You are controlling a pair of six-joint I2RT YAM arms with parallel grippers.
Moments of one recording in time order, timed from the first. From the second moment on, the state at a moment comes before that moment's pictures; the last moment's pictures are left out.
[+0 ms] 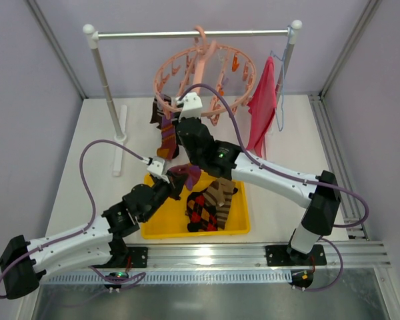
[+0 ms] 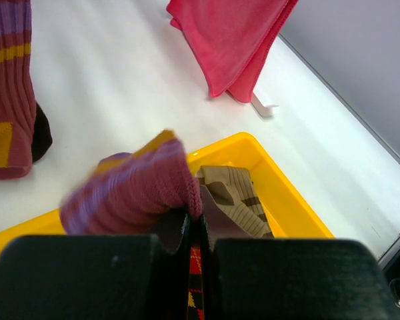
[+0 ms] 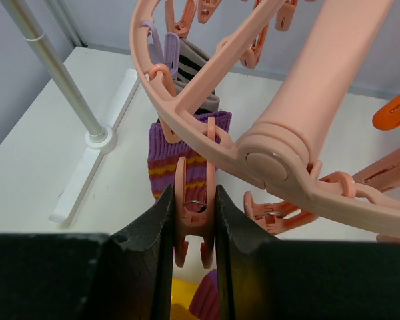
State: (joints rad) left arm -1.01 0.79 0.43 0.28 -0.40 -0.34; right arm 1.05 1.69 1.58 -0.12 0.72 0.24
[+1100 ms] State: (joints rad) left arm -1.01 0.83 0.55 0.27 0.15 -0.35; right arm 1.02 1.21 0.91 -0.04 0.86 0.37
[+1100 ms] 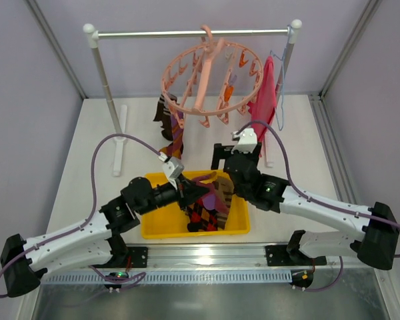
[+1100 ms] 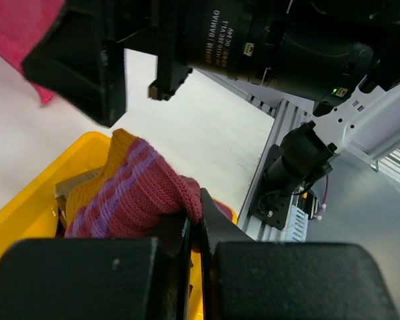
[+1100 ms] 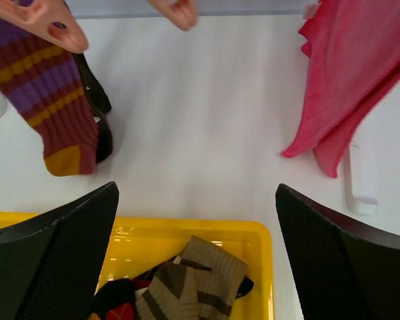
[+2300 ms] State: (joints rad) left arm -1.02 0.74 0.45 -0.46 -0.52 -0.77; right arm 0.87 0.85 0.62 -0.09 0.85 0.48
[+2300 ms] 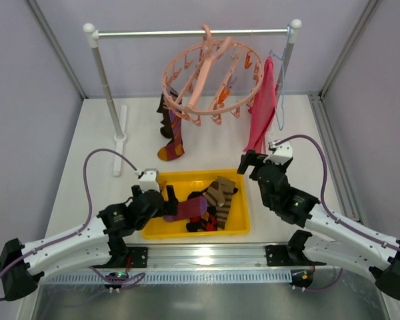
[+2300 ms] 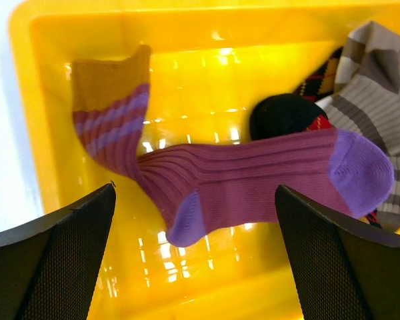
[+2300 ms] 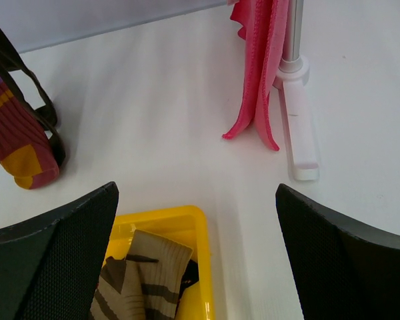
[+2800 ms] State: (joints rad) left arm -0.75 0.84 0.52 -0.34 -0.47 -0.70; right arm 0.84 0.82 0.60 -0.09 0.81 0.49
